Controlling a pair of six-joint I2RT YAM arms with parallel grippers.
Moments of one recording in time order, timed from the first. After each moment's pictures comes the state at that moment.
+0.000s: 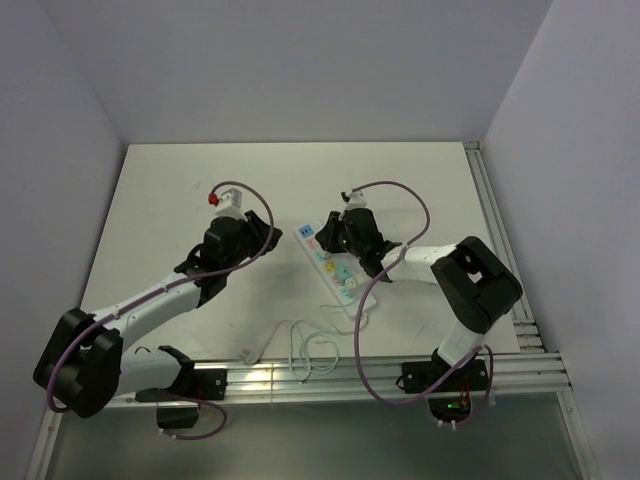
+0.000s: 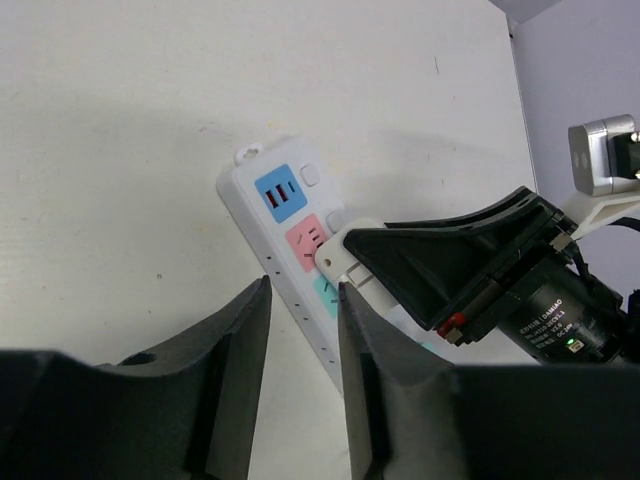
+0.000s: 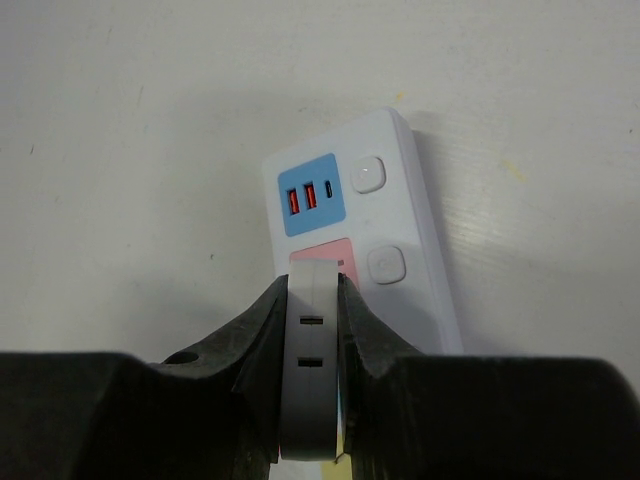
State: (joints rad) left arm -0.56 1.23 0.61 0.26 -0.08 -0.77; right arm 0.63 1.69 0.76 0.46 0.05 0.56
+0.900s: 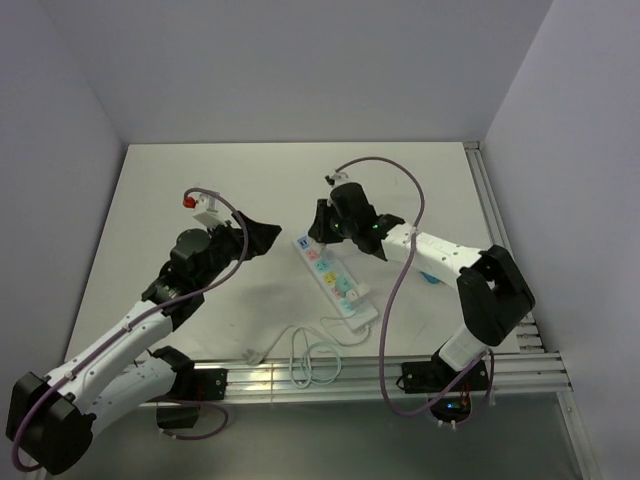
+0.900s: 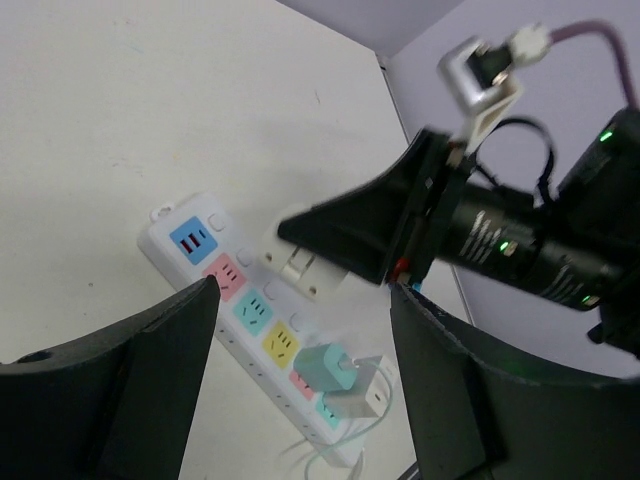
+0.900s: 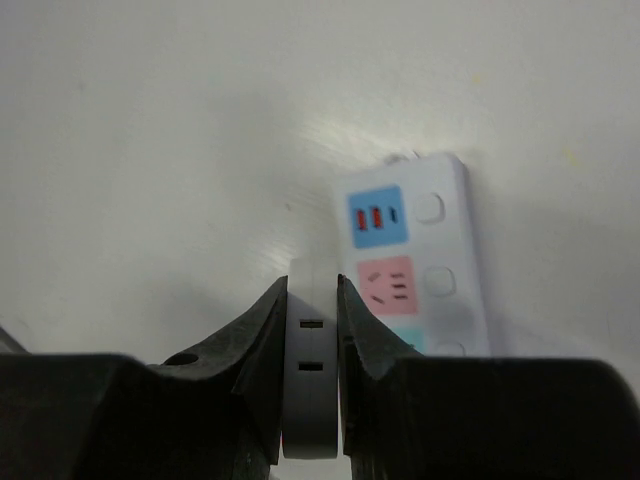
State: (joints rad) left arm -0.56 0.89 0.57 0.17 0.00 -0.78; right arm 0.67 1.59 1.04 -0.10 -0.04 0.52
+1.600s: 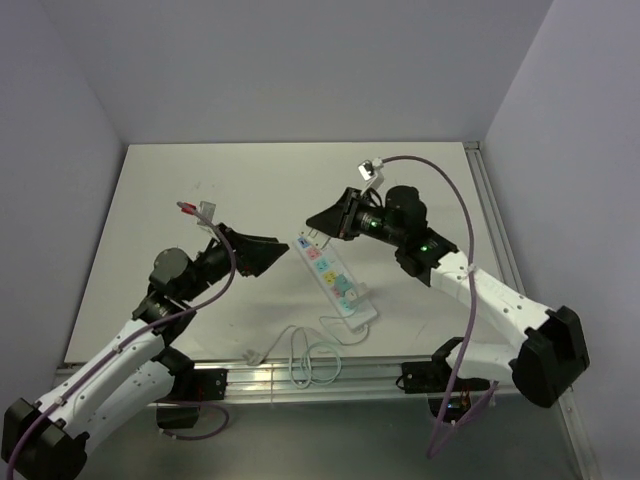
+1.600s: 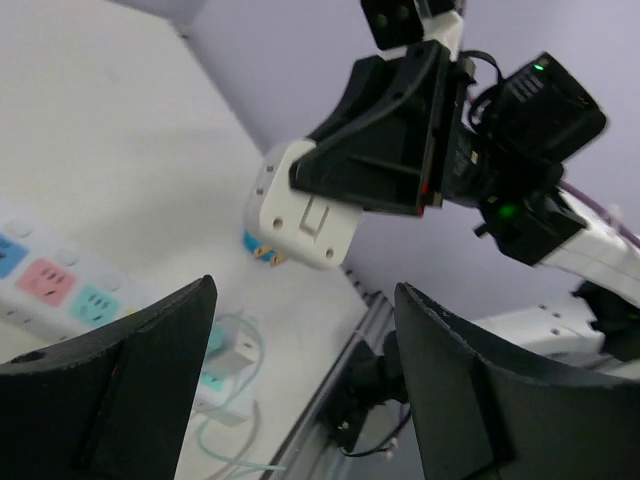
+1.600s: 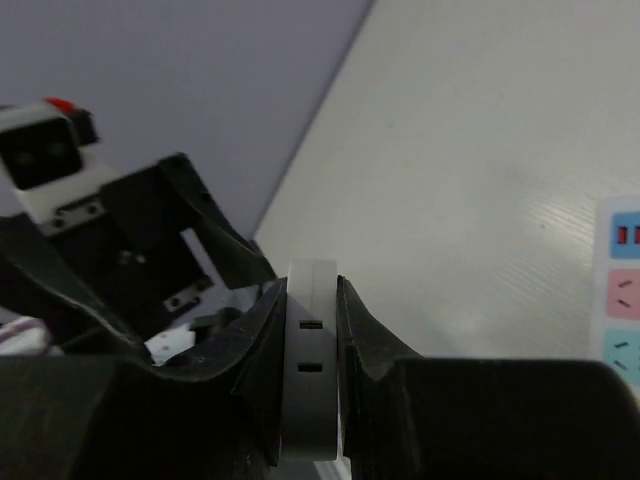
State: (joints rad) left arm -0.56 0.75 0.49 0.34 0.31 -0.85; right arm 0.62 1.23 0.88 0.13 -0.39 0.79
